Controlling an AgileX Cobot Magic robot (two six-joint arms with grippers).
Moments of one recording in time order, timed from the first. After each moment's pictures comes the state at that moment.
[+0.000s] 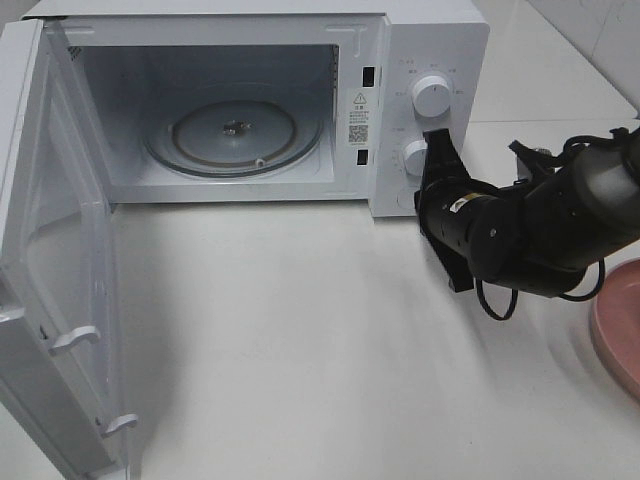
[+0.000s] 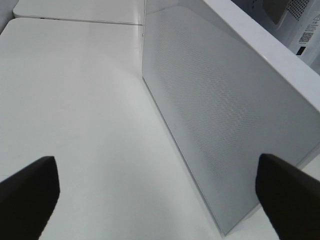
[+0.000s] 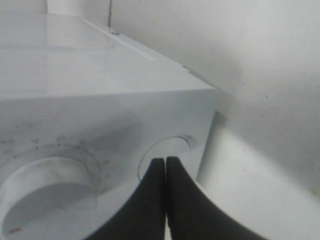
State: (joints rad) left arm 0.09 0.01 -0.52 -0.22 1.07 0.10; right arm 0.50 2.02 -0.77 0.63 -0.76 1.09
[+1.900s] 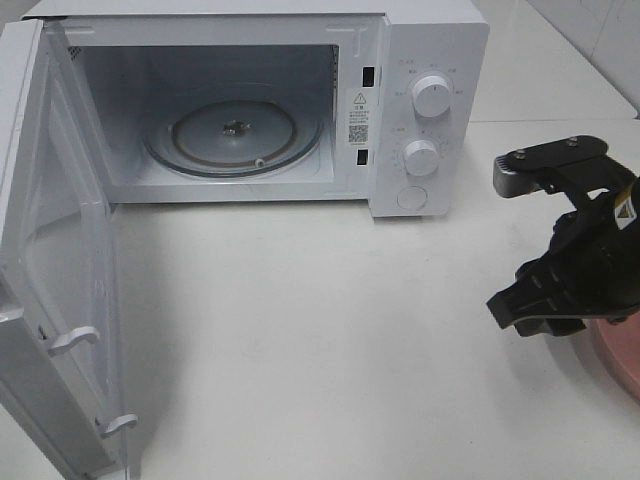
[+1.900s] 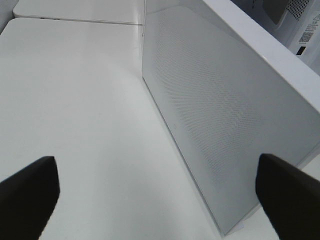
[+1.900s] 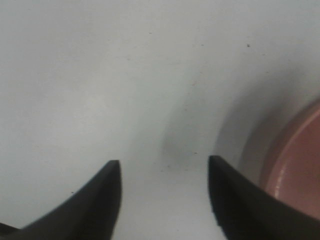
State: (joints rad) left arm 0.09 0.01 -0.52 -0.22 1.07 0.10; right arm 0.36 1.40 -0.66 -0.08 0.54 0.08
